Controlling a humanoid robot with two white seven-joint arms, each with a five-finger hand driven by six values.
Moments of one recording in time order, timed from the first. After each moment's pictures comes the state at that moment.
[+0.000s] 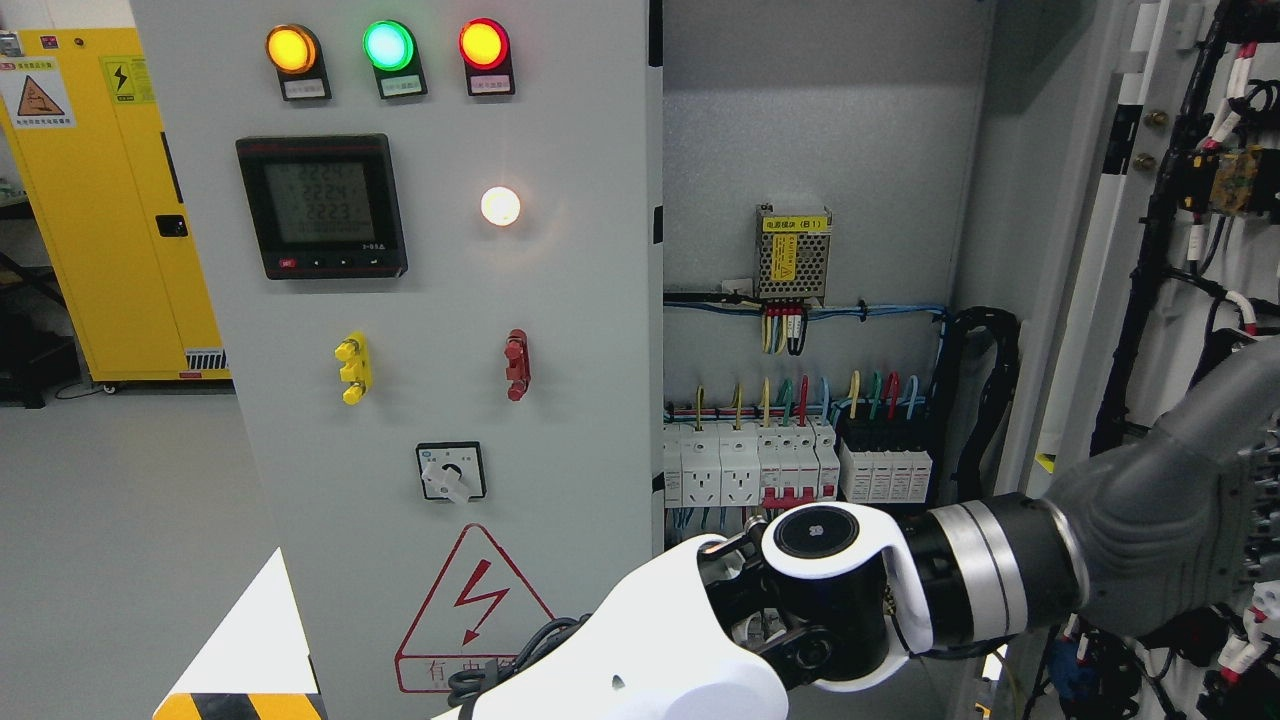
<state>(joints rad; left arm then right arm) -1.29 -0.12 -0.96 -1.45 1.27 0.21 -0.18 0.07 0.00 0.00 -0.09 0.06 0.03 -0.02</state>
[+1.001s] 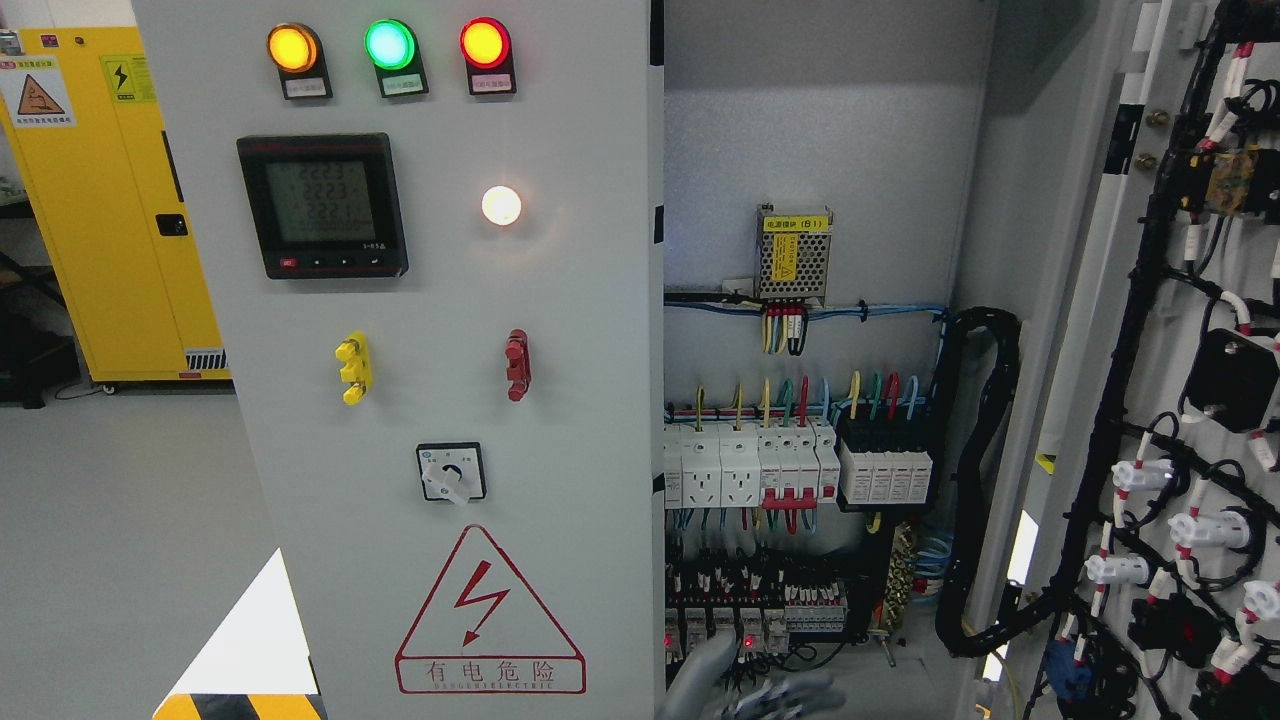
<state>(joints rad) -0.42 0.39 -0.86 -1.61 1.06 0.18 -0.16 0.08 0.00 0.00 -0.10 0.05 0.03 -0.02</state>
